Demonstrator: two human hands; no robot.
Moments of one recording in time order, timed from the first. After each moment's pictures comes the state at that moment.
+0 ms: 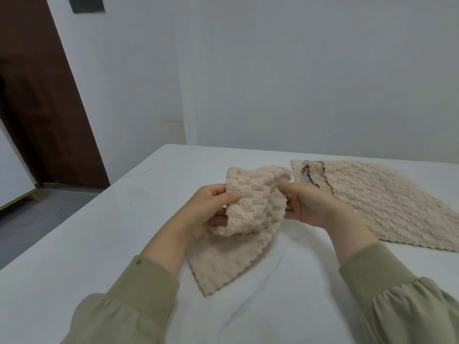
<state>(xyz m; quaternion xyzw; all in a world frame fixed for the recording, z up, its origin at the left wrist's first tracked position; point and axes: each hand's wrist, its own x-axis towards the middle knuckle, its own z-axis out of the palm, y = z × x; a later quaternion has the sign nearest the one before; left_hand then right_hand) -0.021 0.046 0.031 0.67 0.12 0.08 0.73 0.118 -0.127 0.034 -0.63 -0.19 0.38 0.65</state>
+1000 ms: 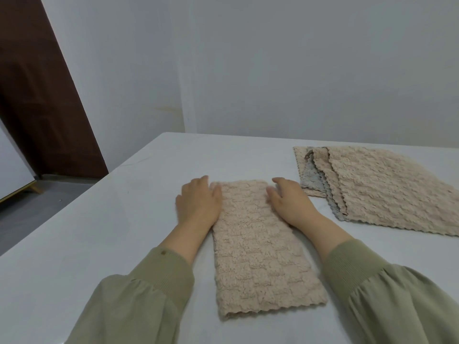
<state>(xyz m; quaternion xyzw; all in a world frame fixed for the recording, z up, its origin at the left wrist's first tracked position) 0.010 0.071 -0.033 0.91 0.31 0.21 0.18 0.126 -0.100 -0.034 -0.90 -0.32 -0.04 0.28</state>
